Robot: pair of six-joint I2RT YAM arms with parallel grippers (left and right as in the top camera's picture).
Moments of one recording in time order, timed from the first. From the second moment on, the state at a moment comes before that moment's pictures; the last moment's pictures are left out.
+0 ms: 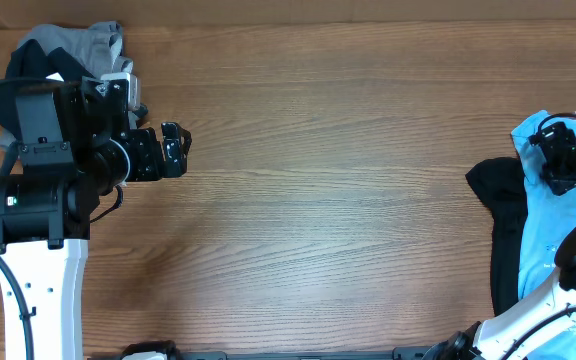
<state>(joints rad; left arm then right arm) 0.07 1.24 1.48 -1.09 0.30 -0.07 -0.63 2.06 1.39 -0.49 -0.28 0.51</state>
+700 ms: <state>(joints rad) 0.07 1.24 1.48 -1.09 0.30 -0.07 -0.63 2.04 1.60 -0.70 -0.26 0.51</state>
